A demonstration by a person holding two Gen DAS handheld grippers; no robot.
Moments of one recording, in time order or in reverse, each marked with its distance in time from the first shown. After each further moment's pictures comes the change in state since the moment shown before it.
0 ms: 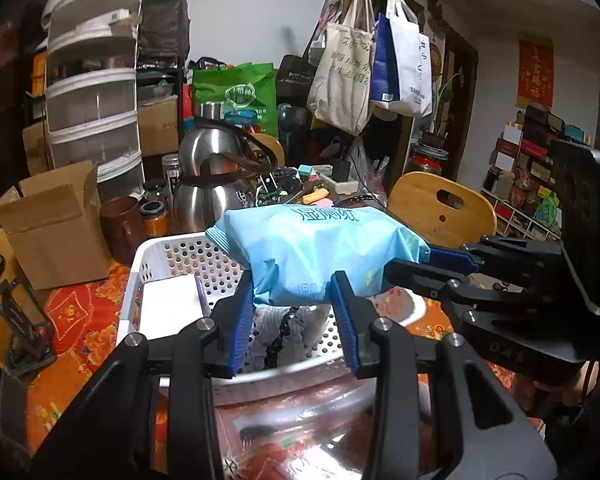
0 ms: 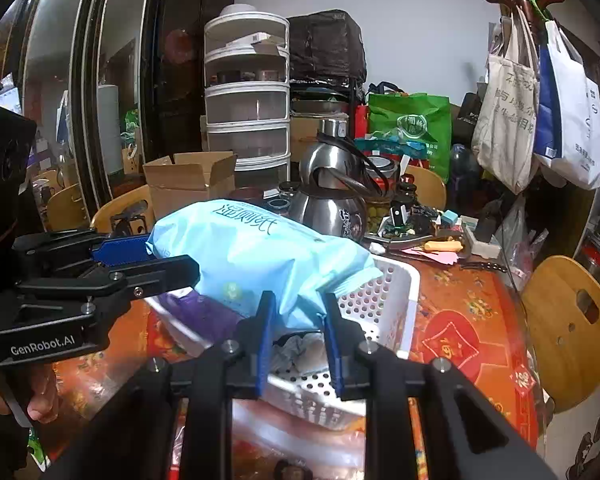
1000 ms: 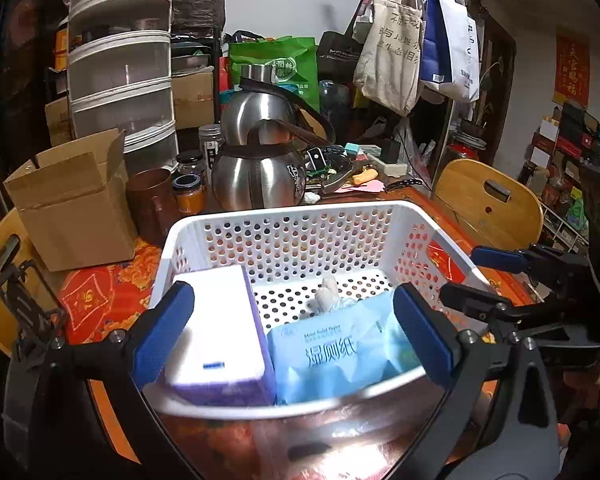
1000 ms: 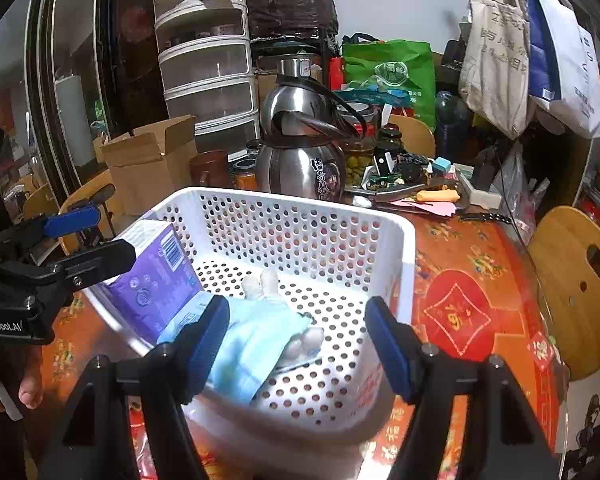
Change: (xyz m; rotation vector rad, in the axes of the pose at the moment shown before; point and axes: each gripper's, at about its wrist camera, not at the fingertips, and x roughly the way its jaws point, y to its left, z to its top) left arm 0.078 0.061 -0.013 -0.052 0.076 0.117; right arm 0.062 -0.036 -0.019 0.111 0.136 -0.027
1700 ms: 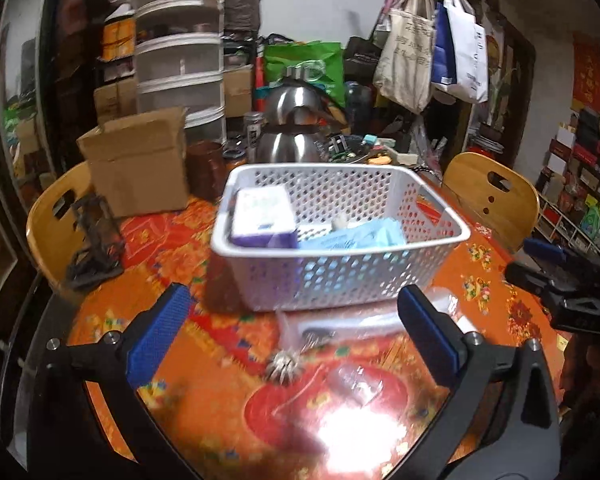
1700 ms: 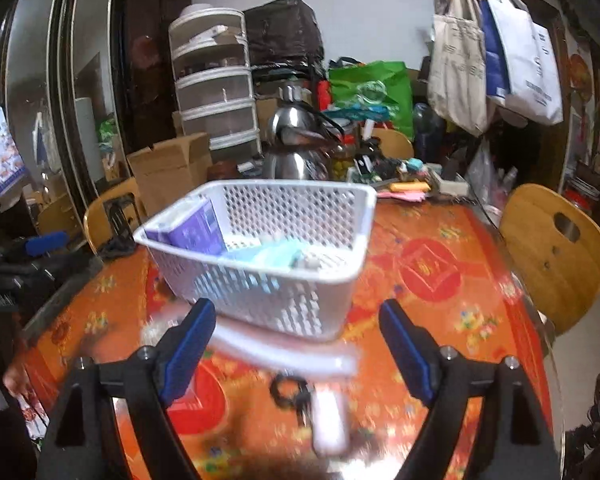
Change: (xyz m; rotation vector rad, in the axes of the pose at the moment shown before) left arm -0.140 -0.013 -0.088 -0.043 -0.013 0.098; right arm -0.115 0.007 -0.091 0.039 -0.091 -0.029
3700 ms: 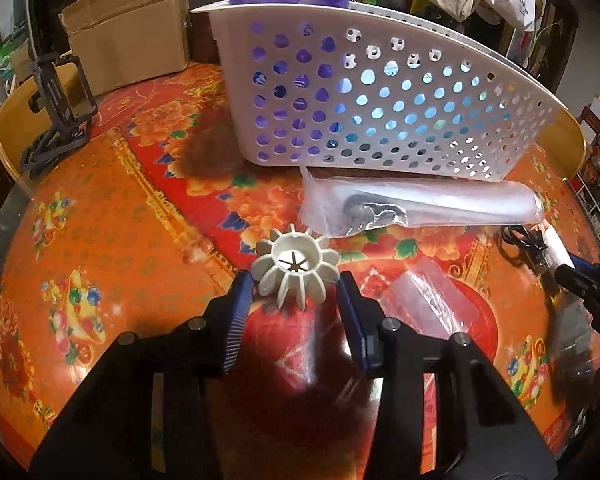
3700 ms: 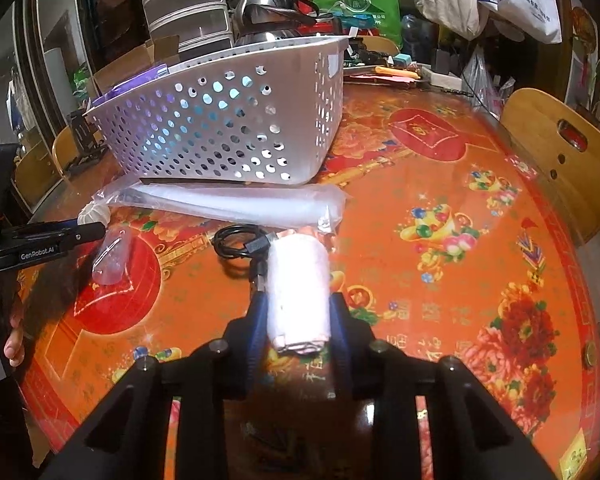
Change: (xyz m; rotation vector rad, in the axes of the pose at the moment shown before) left arm 0.126 0.019 -0.114 -0.076 0.347 0.055; right arm 0.061 -0.025 -0.102 0.043 0.272 -0.015
